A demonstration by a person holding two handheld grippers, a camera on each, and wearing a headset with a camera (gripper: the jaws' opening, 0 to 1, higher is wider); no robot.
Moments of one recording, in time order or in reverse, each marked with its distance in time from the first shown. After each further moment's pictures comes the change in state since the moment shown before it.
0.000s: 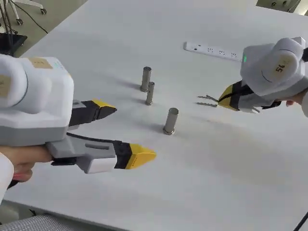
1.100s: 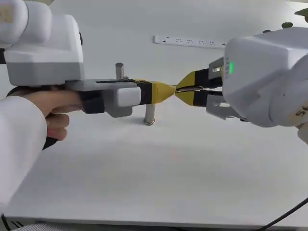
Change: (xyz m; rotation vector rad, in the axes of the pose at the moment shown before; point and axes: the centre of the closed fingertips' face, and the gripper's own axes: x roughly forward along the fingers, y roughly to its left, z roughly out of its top) left arm 0.034 -0.051 0.078 -0.294 -0.160 -0.304; right arm -0.067 0.068 0.093 -0.195 -0.202 -0.197
